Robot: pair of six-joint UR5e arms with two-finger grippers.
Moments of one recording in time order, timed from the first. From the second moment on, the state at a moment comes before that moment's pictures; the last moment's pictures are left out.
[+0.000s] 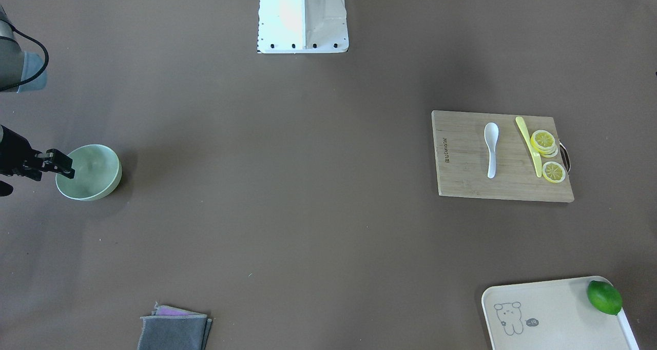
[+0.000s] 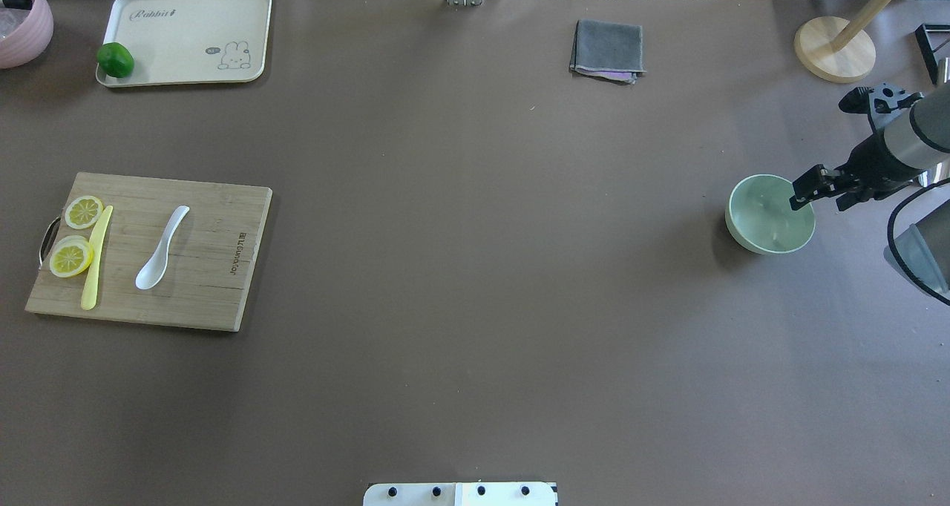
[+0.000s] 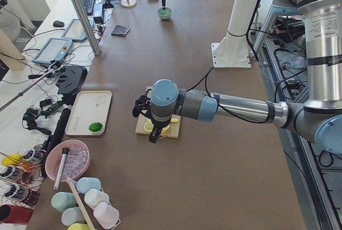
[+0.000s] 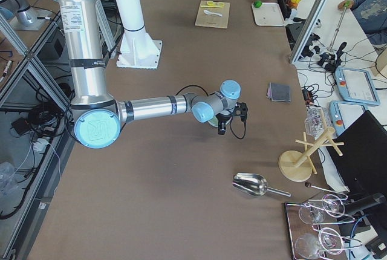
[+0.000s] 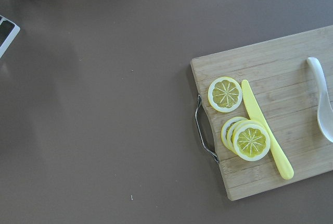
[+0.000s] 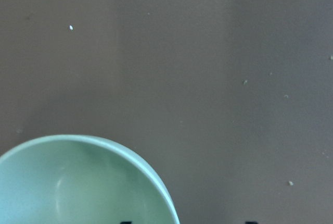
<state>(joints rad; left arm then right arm) -1.56 -1.40 -1.88 -1.66 -2.46 0.17 1.05 -1.46 1.55 -1.18 2.29 0.67</state>
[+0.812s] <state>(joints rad) -1.55 -1.41 -1.89 -1.66 -2.51 0.11 1.01 -1.46 1.61 -1.18 2.31 0.74</state>
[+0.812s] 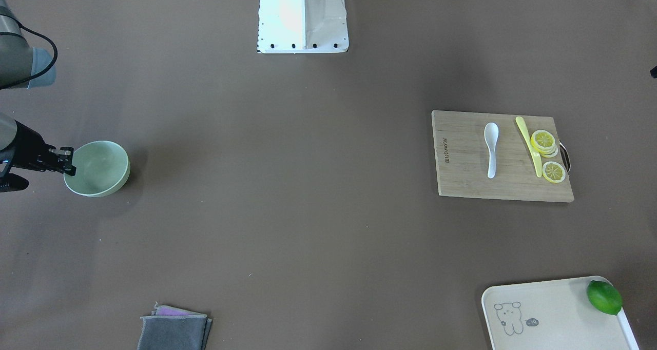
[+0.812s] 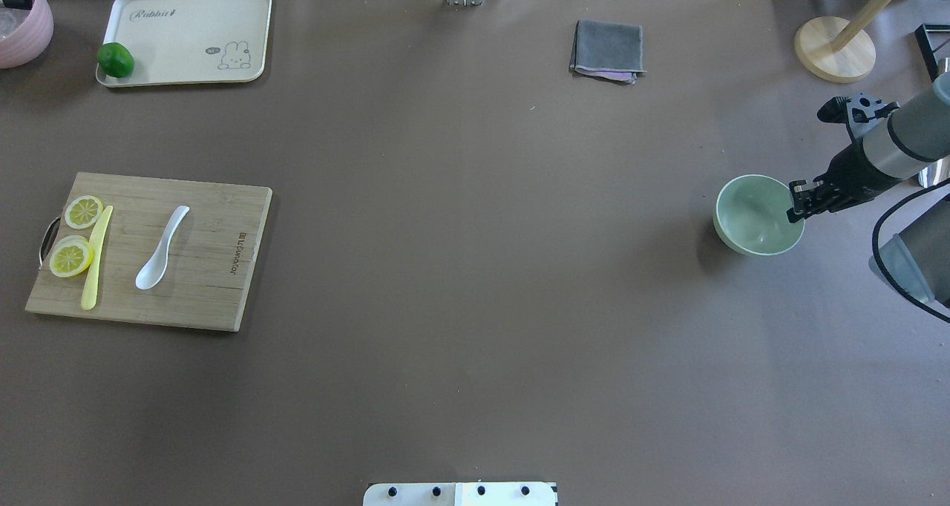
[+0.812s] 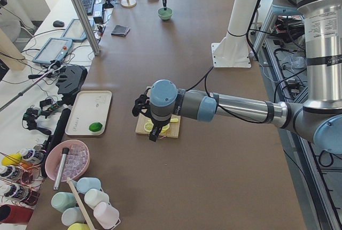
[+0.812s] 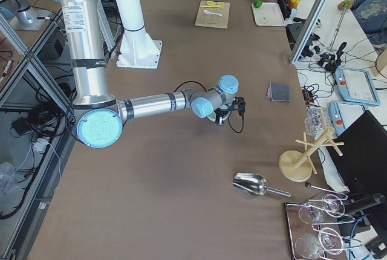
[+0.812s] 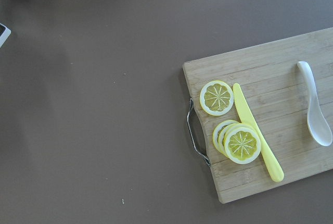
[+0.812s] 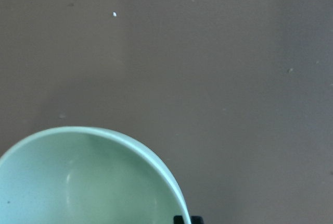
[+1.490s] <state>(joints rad) -1.14 -1.50 -1.88 -1.91 -2.28 -0.49 0.72 -1.31 1.81 -1.19 2.20 1.29</state>
